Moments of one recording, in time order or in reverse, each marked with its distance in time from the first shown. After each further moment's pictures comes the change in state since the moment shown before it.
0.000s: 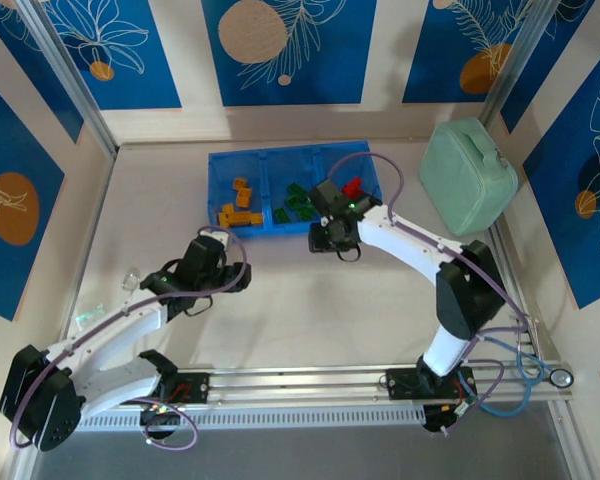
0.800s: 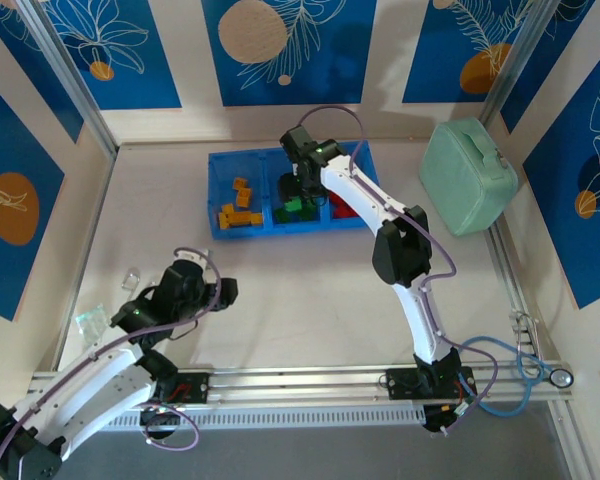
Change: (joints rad) left arm -0.019 -0.335 -0.111 -0.133 -0.024 -0.070; right arm -0.068 0.568 0.855 -0.251 0.023 -0.178
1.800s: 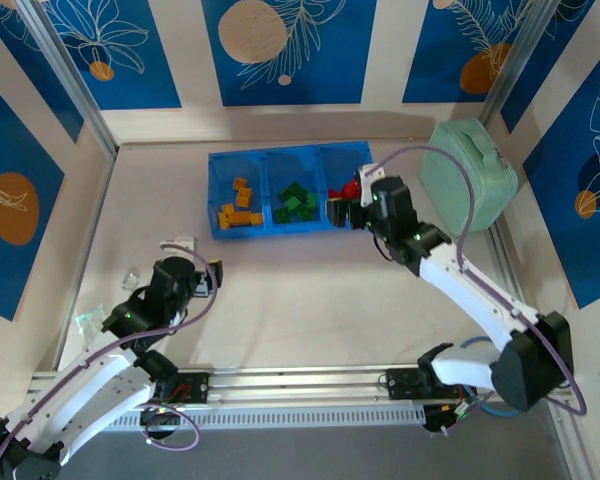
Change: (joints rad) left arm -0.002 -0.041 0.043 0.063 -0.363 0.194; right arm -0.086 -1.111 -1.331 0.902 0.039 -0.186
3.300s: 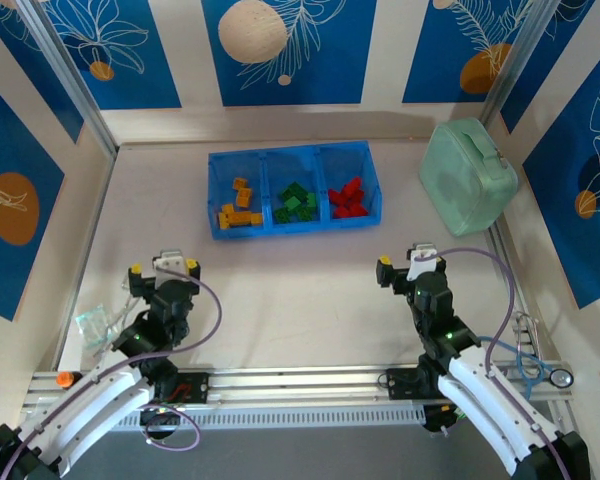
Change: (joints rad) left arm -0.001 -0.162 -0.314 0.351 -0.458 0.310; right arm -0.110 -0.718 -0.760 0.179 0.215 -0.046
